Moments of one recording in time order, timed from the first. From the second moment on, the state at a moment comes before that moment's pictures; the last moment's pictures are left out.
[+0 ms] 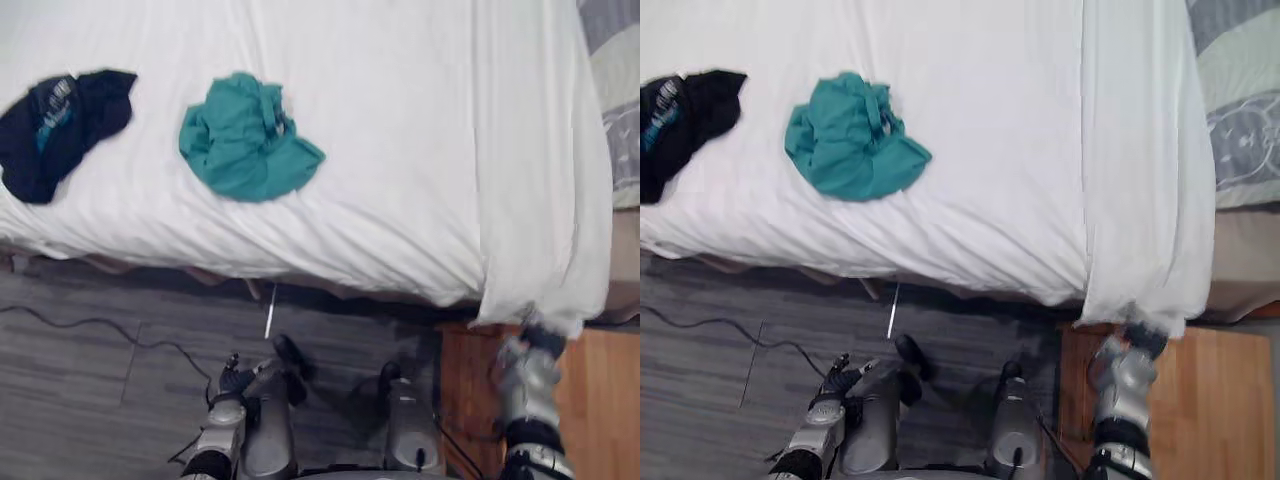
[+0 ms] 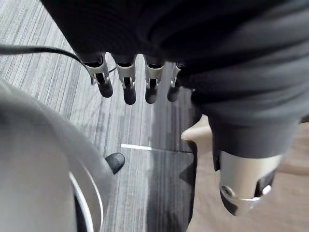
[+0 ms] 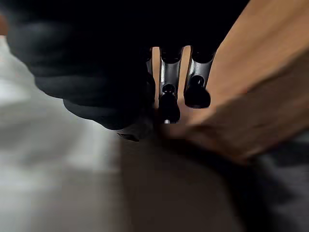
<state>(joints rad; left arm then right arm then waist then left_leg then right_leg) -0.05 0.08 0.11 0.89 0.06 0.00 0.22 -0.09 -0.09 -0.54 0.80 0.23 0.01 -0.33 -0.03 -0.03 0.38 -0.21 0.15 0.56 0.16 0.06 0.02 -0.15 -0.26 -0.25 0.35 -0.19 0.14</state>
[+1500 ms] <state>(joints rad) 0.03 0.03 0.01 0.91 0.19 -0.01 0.14 0.06 -0.04 -0.31 0.93 0.05 0.01 -0.08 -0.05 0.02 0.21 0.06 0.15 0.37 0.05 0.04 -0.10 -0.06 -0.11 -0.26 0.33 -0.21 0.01</state>
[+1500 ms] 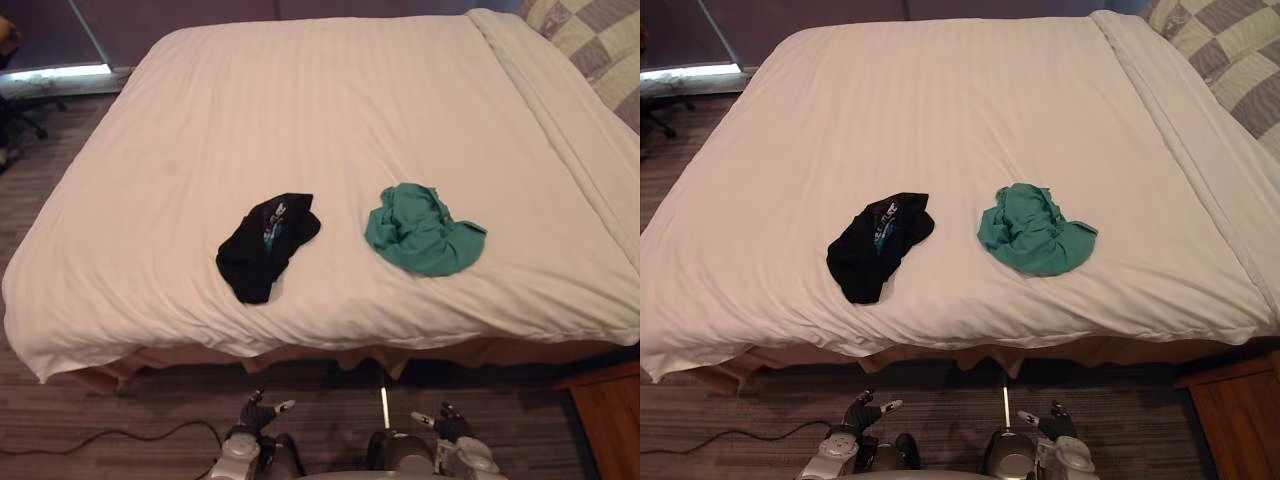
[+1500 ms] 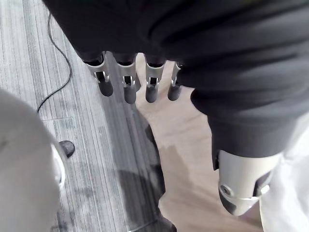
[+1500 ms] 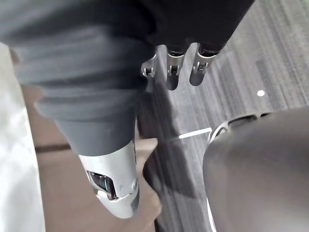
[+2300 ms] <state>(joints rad) 0.09 0.46 0.68 0.50 0.08 0.00 0.38 0.15 -0.24 -0.97 0.30 -0.04 0.02 -0.37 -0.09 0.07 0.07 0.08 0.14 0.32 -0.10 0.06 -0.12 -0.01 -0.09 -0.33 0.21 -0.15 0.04</state>
